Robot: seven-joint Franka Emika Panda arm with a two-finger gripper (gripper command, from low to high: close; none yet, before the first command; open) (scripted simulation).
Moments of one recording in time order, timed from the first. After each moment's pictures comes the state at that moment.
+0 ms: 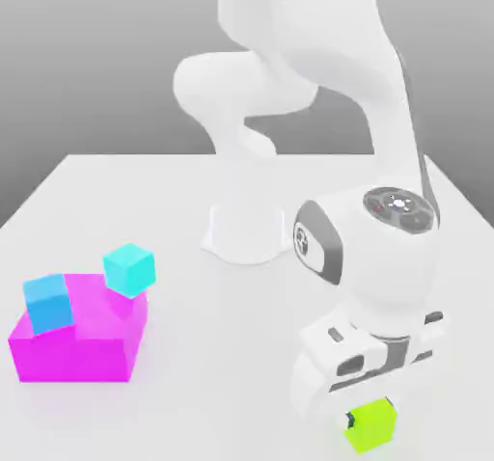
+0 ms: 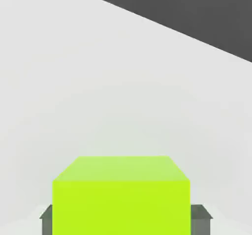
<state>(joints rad) 0.18 0.42 0.11 -2.45 -0.16 2.86 0.82</state>
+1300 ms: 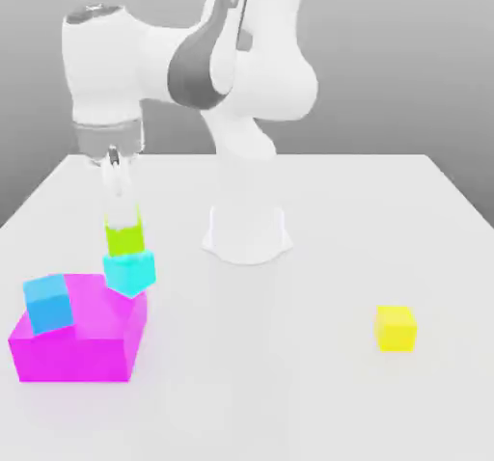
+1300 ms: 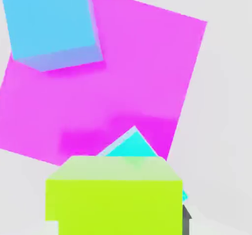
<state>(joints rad) -0.52 -0.46 -0.14 -3.00 -0.11 2.54 1.51</state>
